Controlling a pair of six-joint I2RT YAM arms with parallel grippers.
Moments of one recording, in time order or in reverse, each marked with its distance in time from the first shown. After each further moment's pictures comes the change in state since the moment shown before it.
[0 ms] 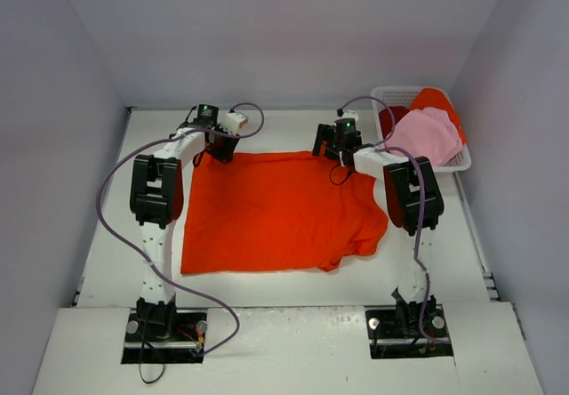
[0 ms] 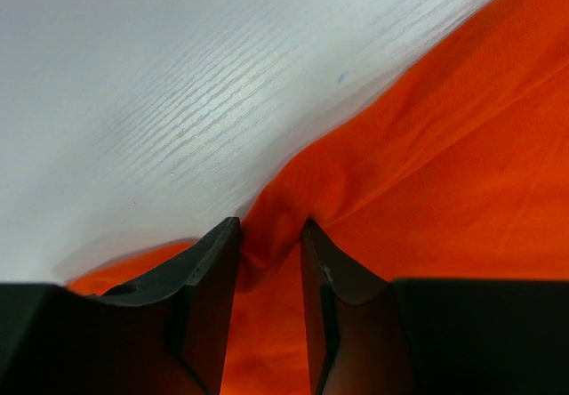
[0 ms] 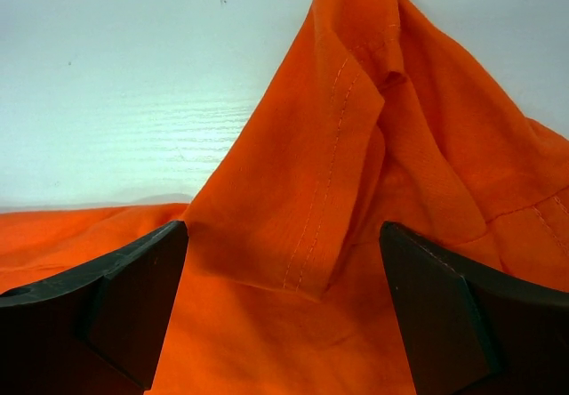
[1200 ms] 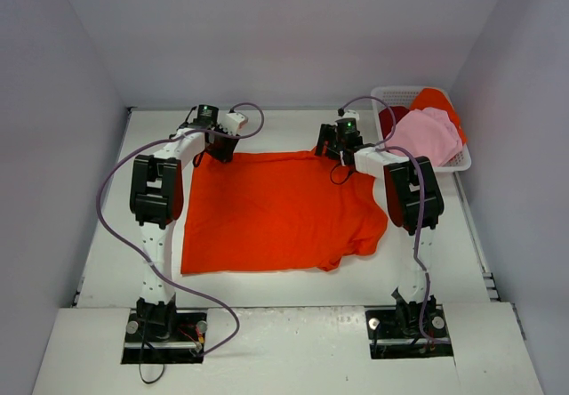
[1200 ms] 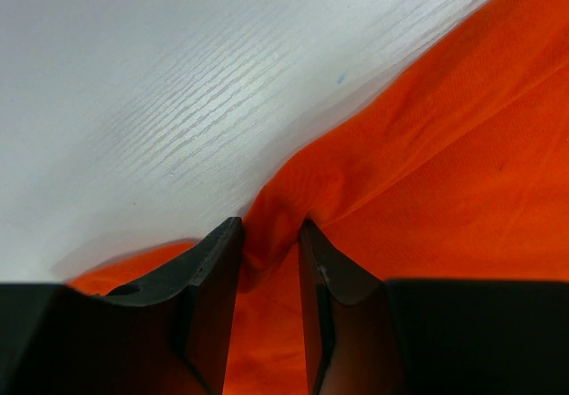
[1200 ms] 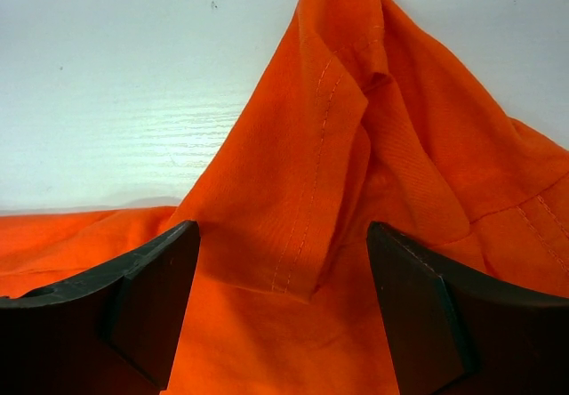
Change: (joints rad) left arm 0.000 0.000 -0.005 0.007 0.002 -0.003; right arm -0.010 0.009 0.008 0.002 0.000 -0.006
